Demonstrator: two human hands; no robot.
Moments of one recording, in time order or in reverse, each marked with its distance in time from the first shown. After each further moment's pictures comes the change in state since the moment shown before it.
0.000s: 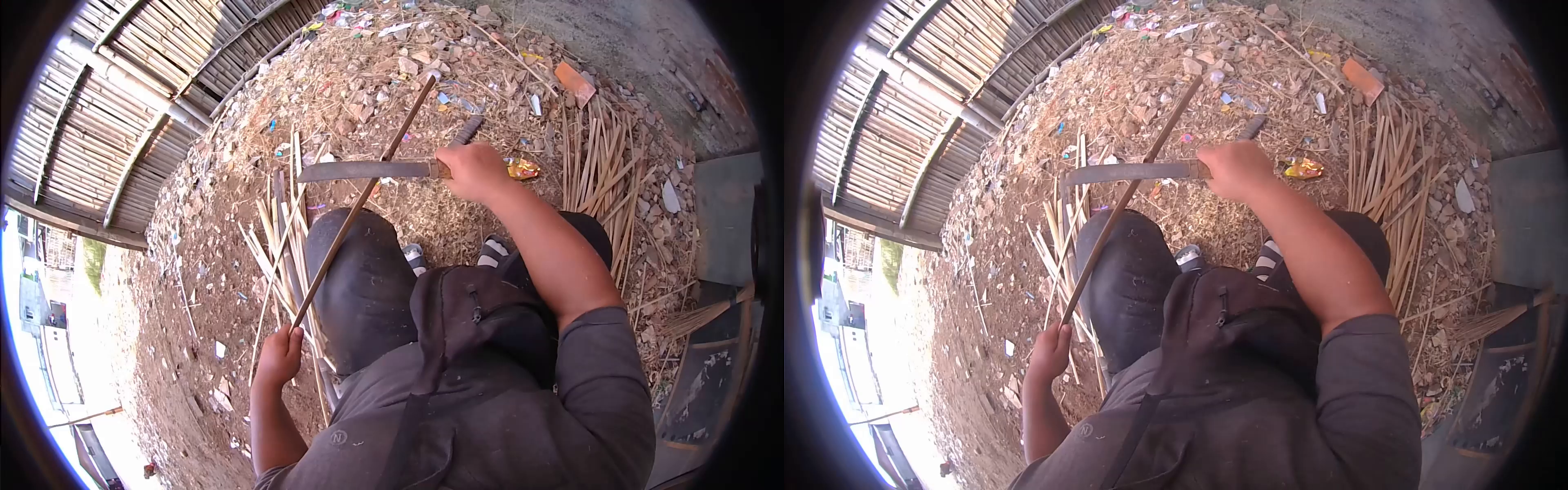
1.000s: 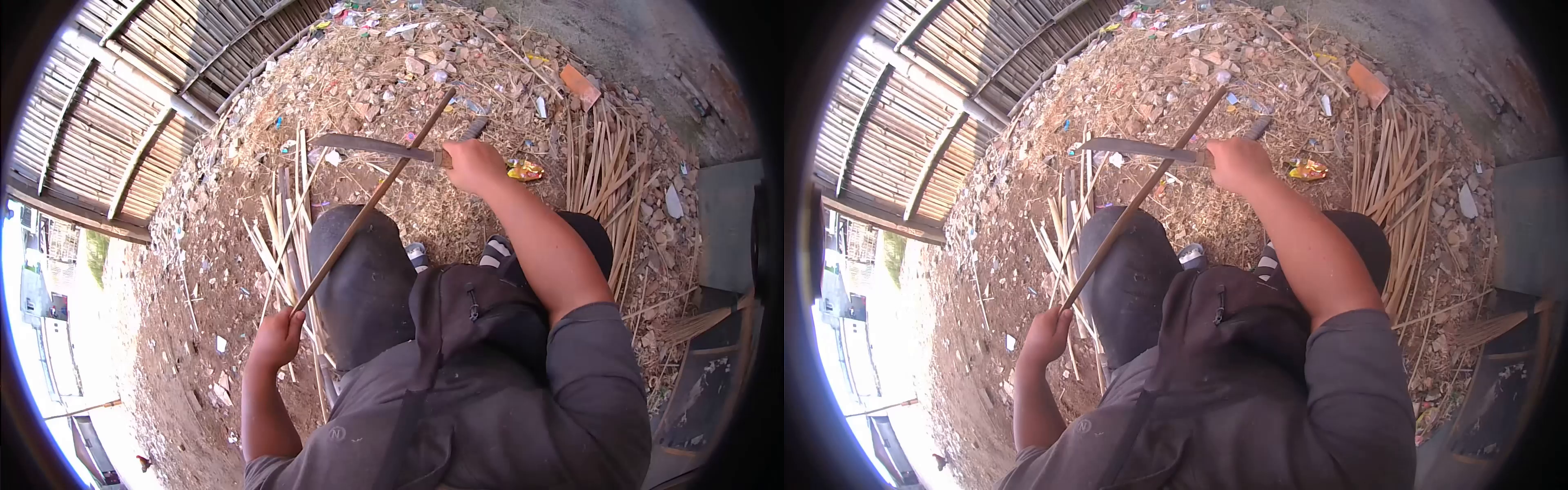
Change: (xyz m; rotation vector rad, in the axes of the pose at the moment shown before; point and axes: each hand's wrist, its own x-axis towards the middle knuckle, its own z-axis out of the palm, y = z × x) left_hand 0.012 0.022 -0.016 0.111 -0.019 0.027; right_hand 0.012 0.001 0.005 0.091 -0.082 0.260
